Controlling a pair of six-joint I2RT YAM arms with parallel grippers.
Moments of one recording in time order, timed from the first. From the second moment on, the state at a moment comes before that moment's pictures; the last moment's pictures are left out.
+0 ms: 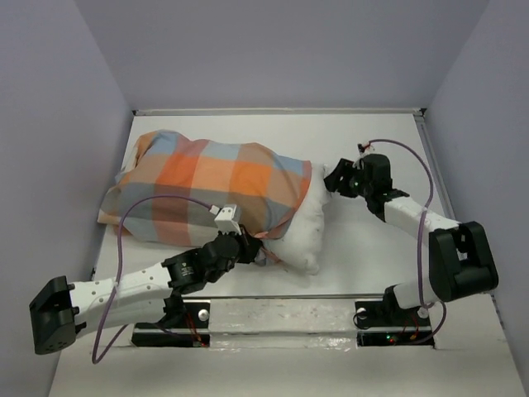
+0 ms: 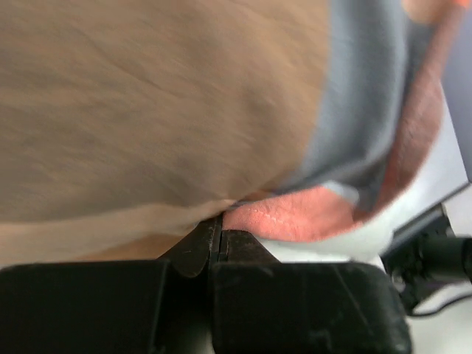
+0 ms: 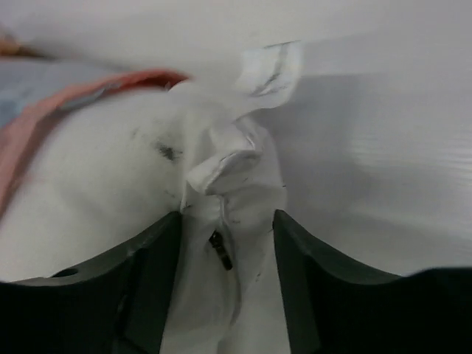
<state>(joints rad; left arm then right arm) -1.16 0.80 0.37 -0.02 -0.46 -0.85 0.23 1.39 0.80 0.05 -0.17 0.51</state>
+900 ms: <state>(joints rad) -0.73 0.86 0.66 0.03 -0.48 -0.53 0.95 1.09 0.69 -0.15 -0.02 0.53</state>
